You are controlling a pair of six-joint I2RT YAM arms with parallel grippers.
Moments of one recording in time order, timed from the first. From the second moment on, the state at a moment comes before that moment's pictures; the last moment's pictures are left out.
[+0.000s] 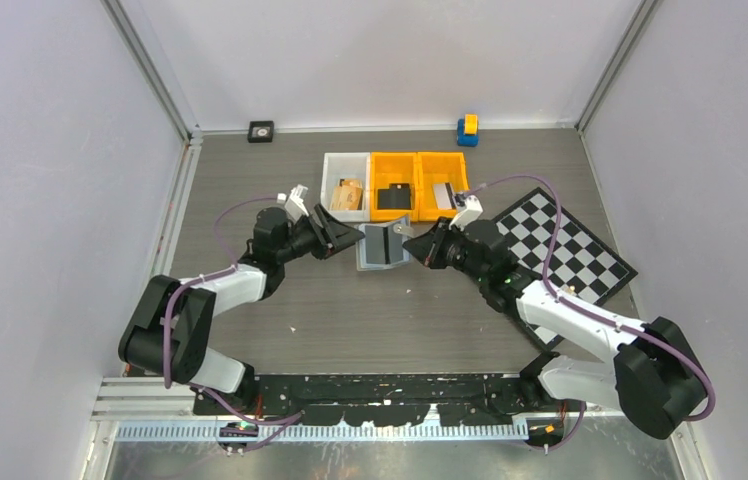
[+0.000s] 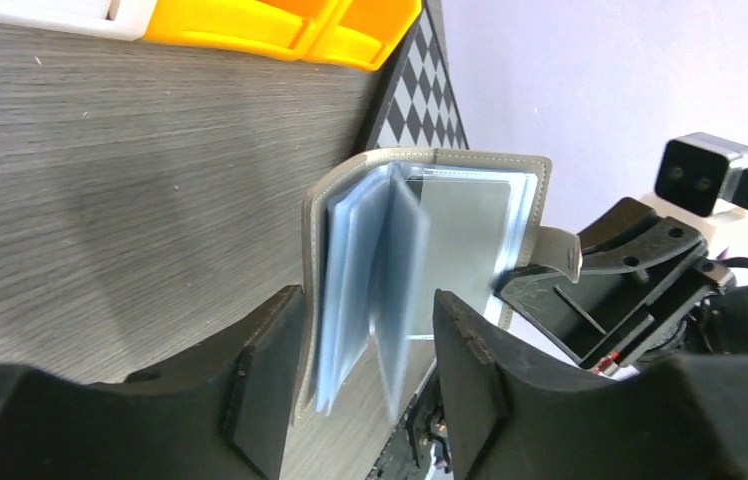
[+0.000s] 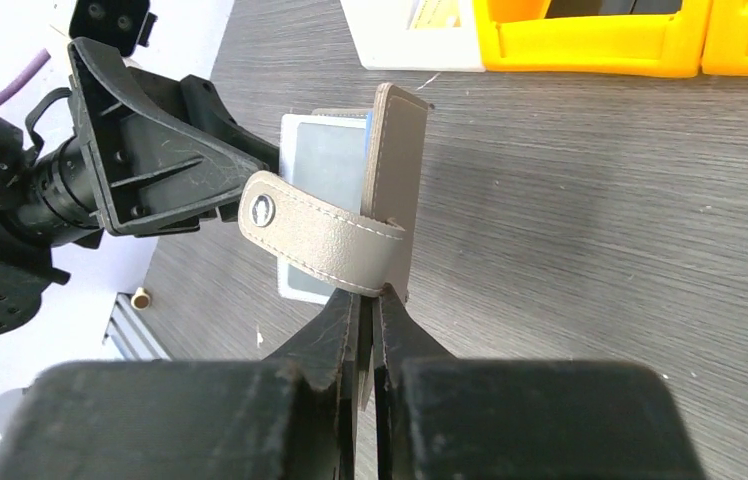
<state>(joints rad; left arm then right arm) -0.34 1.45 0.56 0.60 0.58 -1.00 0.63 1.16 0.58 0.27 -0.10 0.71</state>
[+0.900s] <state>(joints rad) -0.33 1.53 0.55 0.72 0.65 -1.07 0.50 1.20 0.51 0.43 -0.26 0.88</state>
